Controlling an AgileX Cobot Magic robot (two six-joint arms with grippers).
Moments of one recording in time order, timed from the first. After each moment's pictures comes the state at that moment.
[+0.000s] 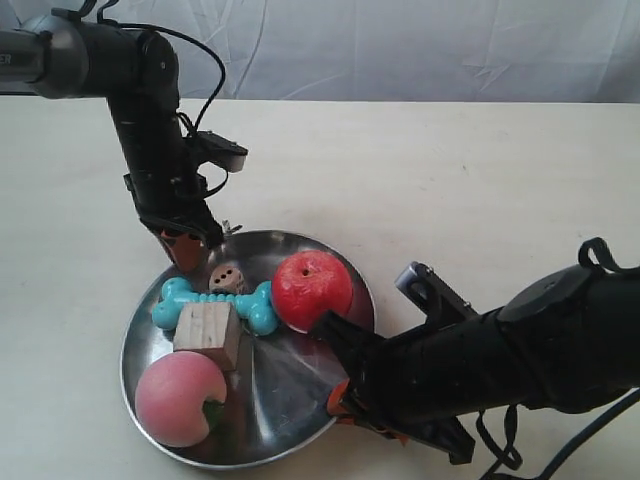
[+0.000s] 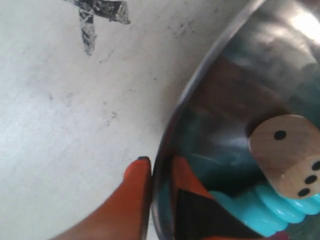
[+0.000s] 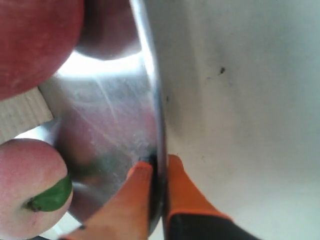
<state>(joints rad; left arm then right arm) -0.37 2.15 -1.55 -0.17 1.21 0.51 0.68 1.63 -0.53 1.66 0.30 -0.34</state>
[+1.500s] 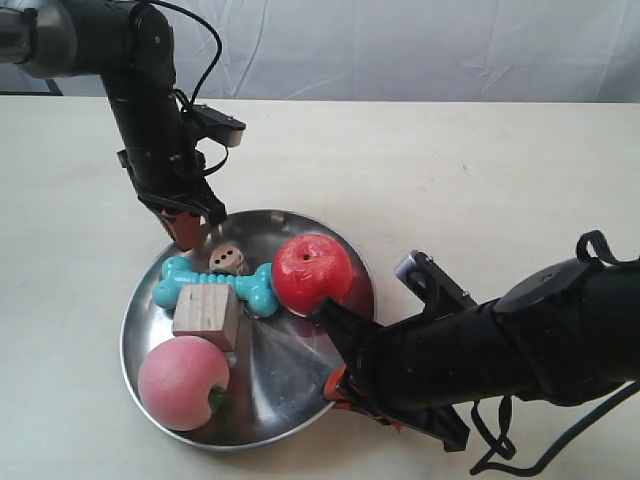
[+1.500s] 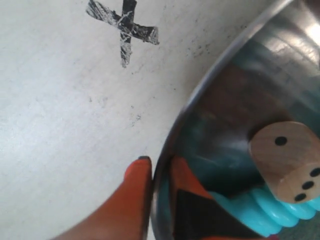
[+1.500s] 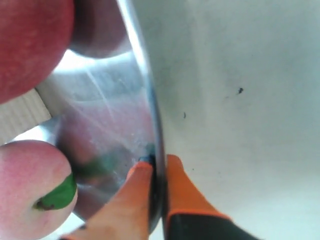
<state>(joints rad) -0.37 2.11 -1.59 -0.14 1.21 0.44 0.68 1.63 -0.54 1.68 0.27 -0.35</state>
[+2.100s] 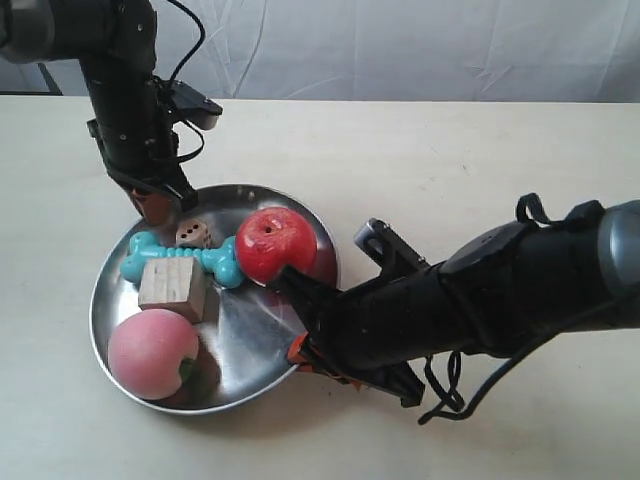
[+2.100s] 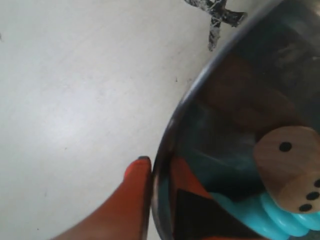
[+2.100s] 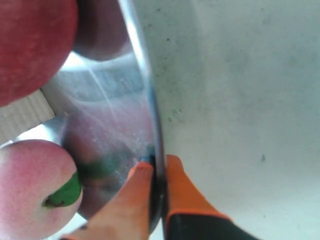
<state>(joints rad) -0.35 2.07 -1.59 0.02 1.19 0.40 0.68 1.73 -0.71 1.63 0.27 -0.35</state>
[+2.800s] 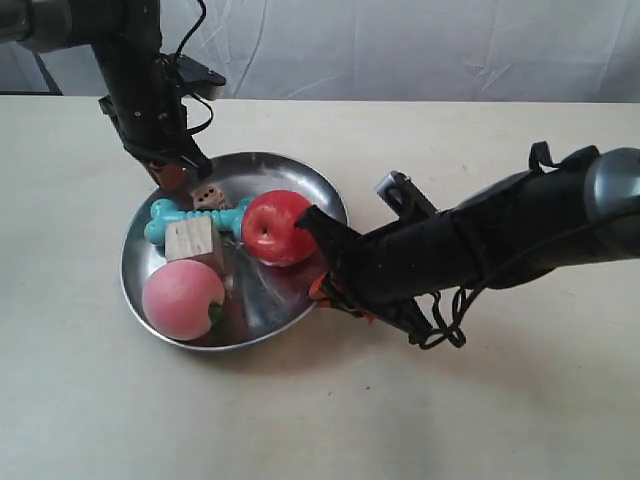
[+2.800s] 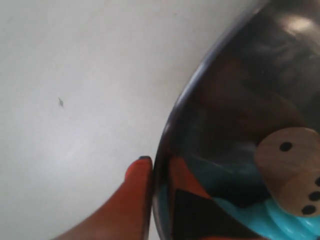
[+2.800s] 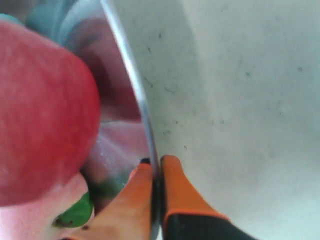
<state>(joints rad) -0.32 2.20 -1.81 0.01 1.17 0.39 0.51 1.81 -0.82 1.58 0.31 -0.38</state>
